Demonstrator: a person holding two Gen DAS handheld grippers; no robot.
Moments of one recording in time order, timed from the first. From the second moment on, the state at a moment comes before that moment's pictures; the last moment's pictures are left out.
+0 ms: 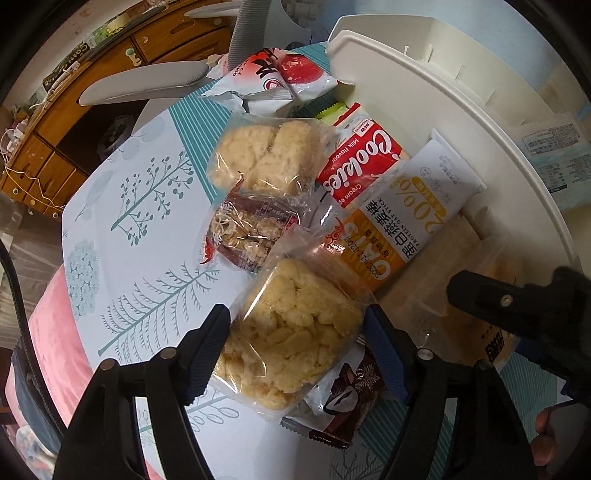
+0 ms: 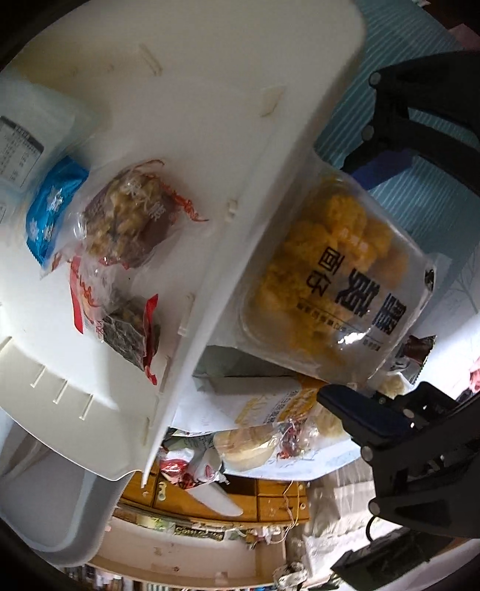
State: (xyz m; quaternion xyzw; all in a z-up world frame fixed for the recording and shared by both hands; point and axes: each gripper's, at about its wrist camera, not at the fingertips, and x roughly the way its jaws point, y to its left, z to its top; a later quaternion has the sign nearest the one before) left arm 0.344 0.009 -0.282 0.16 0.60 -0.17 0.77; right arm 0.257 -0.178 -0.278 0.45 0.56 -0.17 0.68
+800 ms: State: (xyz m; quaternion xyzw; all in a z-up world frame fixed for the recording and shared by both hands) left arm 0.281 0.031 -0.225 0.15 0.61 -0.16 0.76; right arm 0.204 -0.168 -0.282 0.47 0.64 -0.16 0.58
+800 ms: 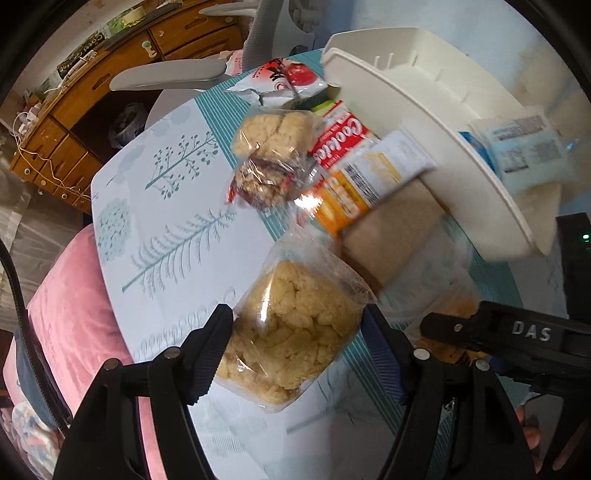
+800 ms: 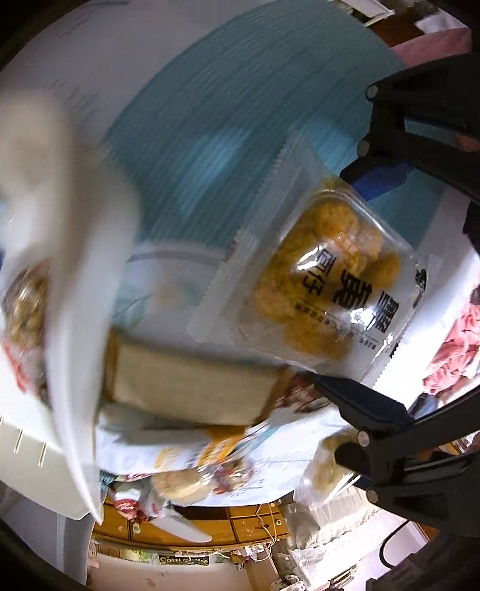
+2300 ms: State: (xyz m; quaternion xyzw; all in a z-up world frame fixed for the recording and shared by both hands) left arm 0.152 -0.036 -0.112 -0.14 0.53 -0.12 0.83; right arm 0.157 -0.249 -0.107 0.19 0.53 0.01 0.83
